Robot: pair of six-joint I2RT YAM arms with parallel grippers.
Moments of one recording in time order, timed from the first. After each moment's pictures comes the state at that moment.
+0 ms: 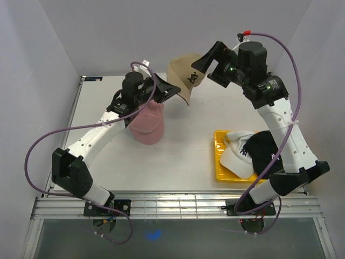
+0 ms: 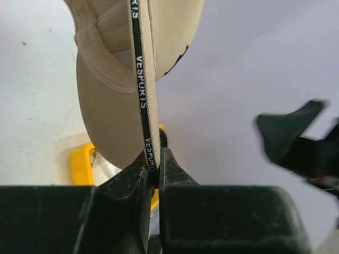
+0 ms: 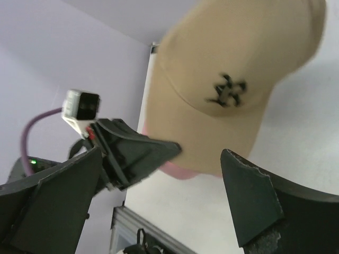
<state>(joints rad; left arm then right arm) -0.52 1.52 1.39 -0.06 0.31 -1.04 0.47 1.51 1.99 -0.75 -0.12 0.78</state>
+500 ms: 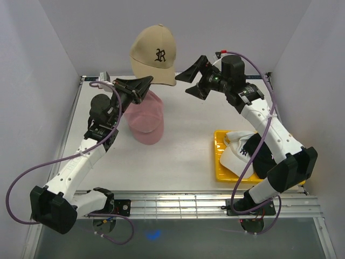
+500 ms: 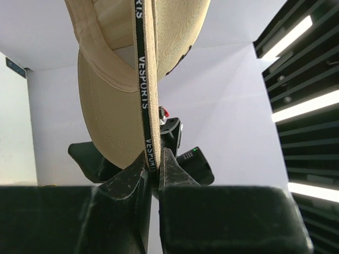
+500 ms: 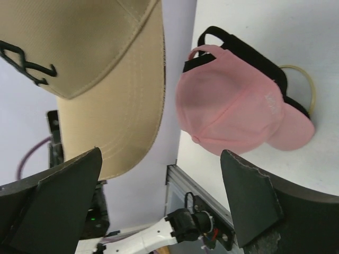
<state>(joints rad) -0.39 1.13 1.01 0.37 0.16 -1.52 0.48 1.53 1.61 -0.40 -0.44 1.03</state>
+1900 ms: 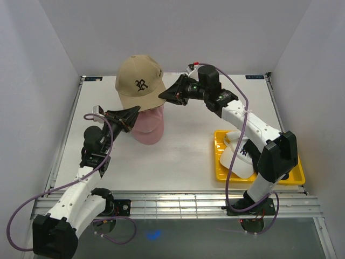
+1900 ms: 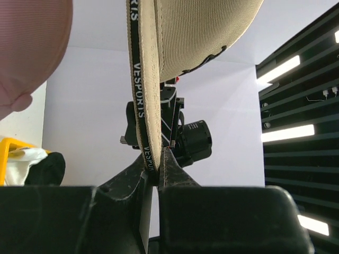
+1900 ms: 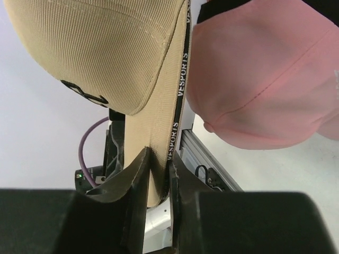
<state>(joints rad) -0.25 0.82 0.50 0.50 0.27 -1.76 0.61 1.67 1.53 -0.14 -0.59 1.14</state>
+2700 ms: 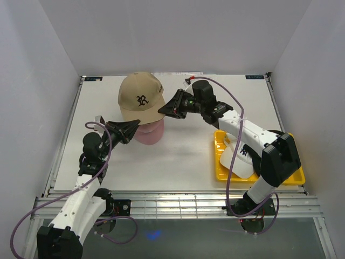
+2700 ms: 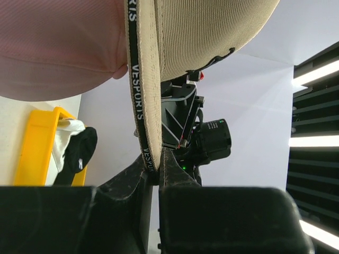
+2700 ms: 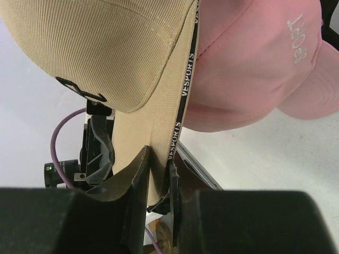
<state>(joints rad) -0.16 0.72 0.39 0.35 0.44 -1.73 0.67 1.63 1.32 -0.07 -0.49 1.08</state>
